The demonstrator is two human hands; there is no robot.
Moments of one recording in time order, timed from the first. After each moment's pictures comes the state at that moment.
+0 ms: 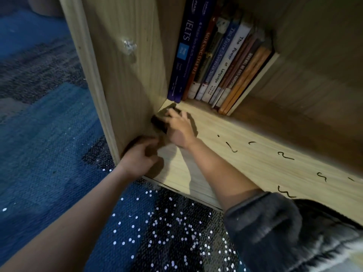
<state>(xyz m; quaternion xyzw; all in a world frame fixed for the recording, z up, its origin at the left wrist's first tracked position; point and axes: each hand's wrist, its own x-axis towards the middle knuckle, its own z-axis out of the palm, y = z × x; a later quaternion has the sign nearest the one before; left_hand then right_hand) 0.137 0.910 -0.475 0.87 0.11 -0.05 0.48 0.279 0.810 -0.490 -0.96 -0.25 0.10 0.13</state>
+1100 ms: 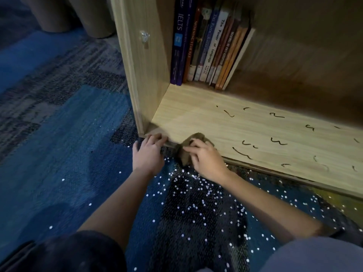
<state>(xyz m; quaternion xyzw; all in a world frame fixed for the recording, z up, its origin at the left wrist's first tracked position) 0.044 0.899 -0.483 0.98 0.06 -0.04 0.17 0.069 0.724 -0.471 -0.95 -0.24 0.06 0.19</state>
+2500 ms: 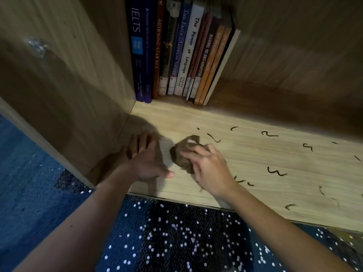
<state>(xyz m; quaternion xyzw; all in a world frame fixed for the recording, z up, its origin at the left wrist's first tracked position) 0.187 0.870 -0.478 0.92 0.00 -0.26 0.29 0.178 0.680 -0.481 -0.96 -0.24 -0.05 0.14</state>
